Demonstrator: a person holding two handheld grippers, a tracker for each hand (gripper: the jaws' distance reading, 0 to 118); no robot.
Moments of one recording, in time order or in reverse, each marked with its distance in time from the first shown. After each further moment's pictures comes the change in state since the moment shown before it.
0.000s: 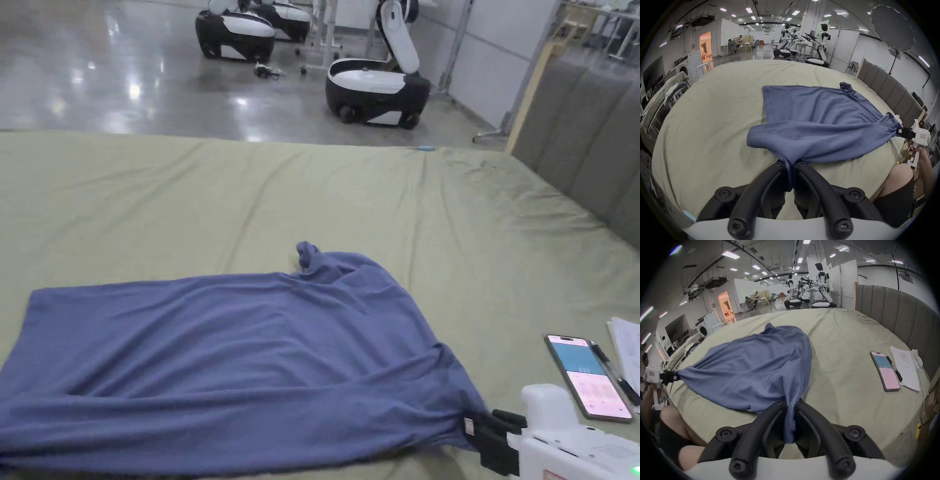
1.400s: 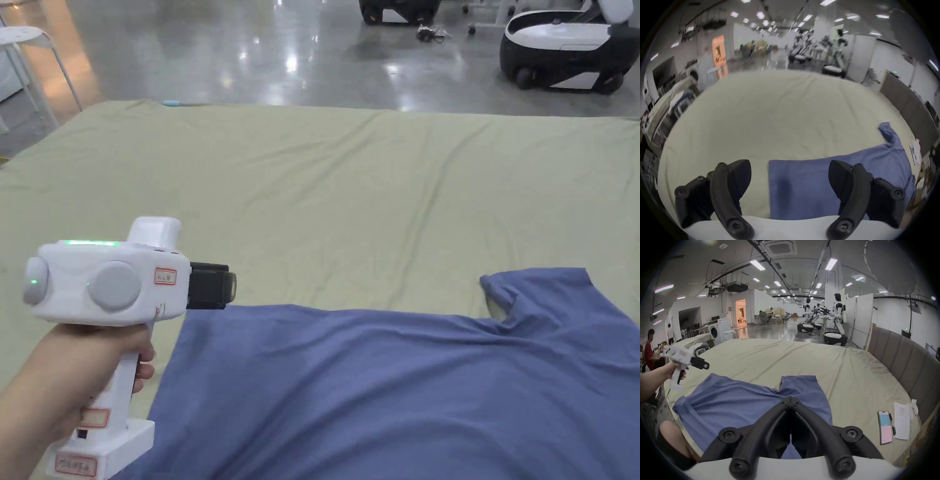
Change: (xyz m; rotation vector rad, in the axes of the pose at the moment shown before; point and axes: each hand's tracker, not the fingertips) left arm -0.062 0.164 -0.149 -0.030 0.167 0.096; right arm -0.122 0.109 -0.006 0.209 0.023 0.205
